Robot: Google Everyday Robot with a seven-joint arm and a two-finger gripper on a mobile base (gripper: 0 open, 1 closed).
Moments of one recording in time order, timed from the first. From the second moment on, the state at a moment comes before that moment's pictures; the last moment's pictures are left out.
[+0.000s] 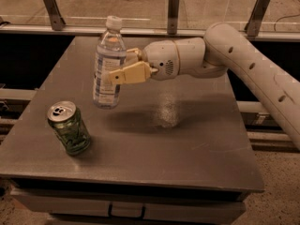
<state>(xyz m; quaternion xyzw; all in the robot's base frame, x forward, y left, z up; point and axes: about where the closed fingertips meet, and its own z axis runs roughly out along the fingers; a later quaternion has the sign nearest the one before) 0.522 0.082 0.957 -0.52 0.50 0.56 0.41</state>
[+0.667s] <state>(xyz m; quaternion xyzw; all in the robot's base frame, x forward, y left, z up) 0.482 0.080 0.931 -0.59 0.47 0.55 0.37</state>
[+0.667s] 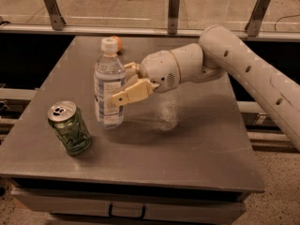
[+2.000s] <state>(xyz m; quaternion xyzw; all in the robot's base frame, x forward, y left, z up) 0.457 0.100 0.901 -0.65 0.44 0.53 0.32</state>
